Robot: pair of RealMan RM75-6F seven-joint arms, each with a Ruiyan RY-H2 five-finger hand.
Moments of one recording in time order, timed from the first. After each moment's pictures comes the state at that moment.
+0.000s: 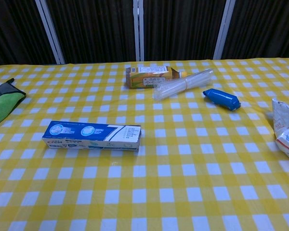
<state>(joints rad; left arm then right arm) -0.05 -1.20 -0.03 -1.64 1.53 1.55 0.26 0.07 -1.15 0.04 -1.58 -1.61 1.56 -0.03</state>
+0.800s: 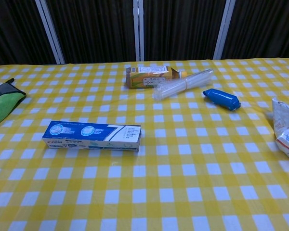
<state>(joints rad) -0.05 -1.20 -0.03 -1.64 1.52 1.54 0.26 0.08 -1.16 0.04 -1.58 -1.61 1.55 -0.04</state>
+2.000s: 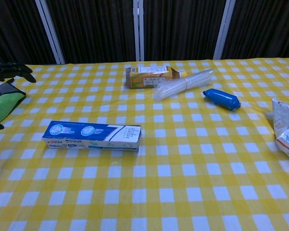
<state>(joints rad) -0.40 -1.27 -0.15 -1.80 1.27 1.08 0.63 0.08 -1.12 0.05 -1.59 -1.58 1.54 0.06</state>
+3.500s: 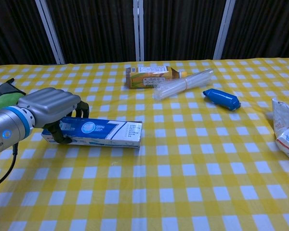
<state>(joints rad) -0.70 -1.65 -0.10 -1.54 0.94 1.13 0.84 0.08 -1.09 0.05 -1.60 -1.57 1.52 0.15</state>
